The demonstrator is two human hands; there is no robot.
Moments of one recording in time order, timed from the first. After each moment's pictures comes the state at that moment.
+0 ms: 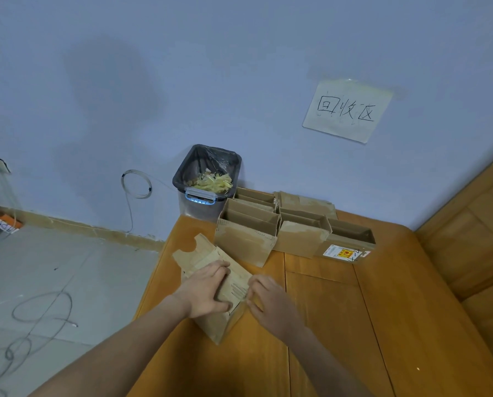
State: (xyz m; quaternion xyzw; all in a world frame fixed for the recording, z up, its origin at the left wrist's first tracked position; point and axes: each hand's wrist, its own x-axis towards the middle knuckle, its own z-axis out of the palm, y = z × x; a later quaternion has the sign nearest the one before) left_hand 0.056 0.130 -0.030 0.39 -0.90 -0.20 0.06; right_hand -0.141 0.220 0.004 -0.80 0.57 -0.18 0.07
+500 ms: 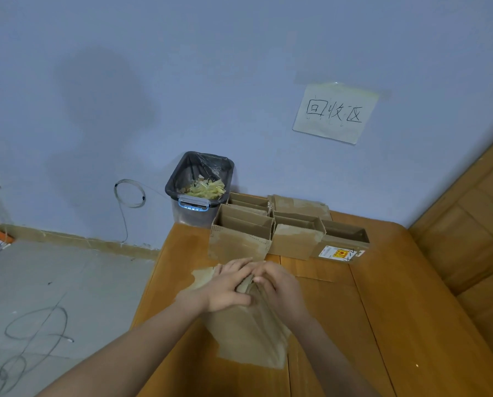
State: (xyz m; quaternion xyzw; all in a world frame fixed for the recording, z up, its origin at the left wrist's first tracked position) left_hand 0.007 0.134 0.015 0.33 -0.87 -0.36 0.06; right_hand -0.151 0.209 0.038 -0.70 0.61 -0.34 0.13
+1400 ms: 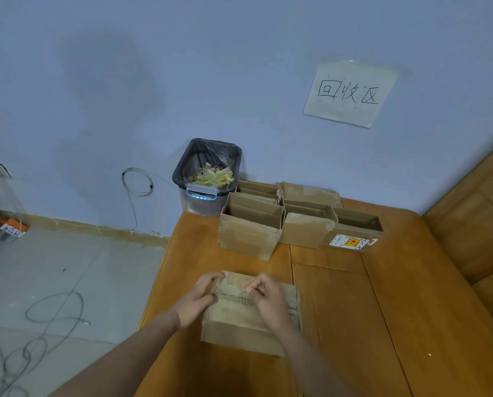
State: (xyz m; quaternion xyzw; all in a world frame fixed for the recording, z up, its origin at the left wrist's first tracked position) left_hand 0.083 0.144 -0.055 0.39 -0.69 -0.59 0.15; right_hand -0.110 0.207 -0.023 -0.48 0.66 -0.42 0.39
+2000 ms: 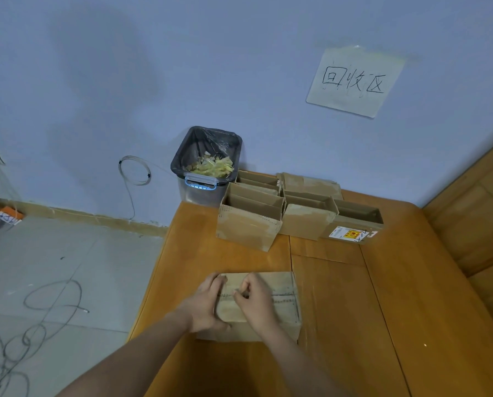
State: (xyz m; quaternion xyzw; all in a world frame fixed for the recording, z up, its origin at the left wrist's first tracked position) left_hand 0.066 0.153 -0.086 0.42 -0.84 -0.36 0.00; right_hand -0.088 0.207 -0.049 -0.57 0.73 -0.28 0.25
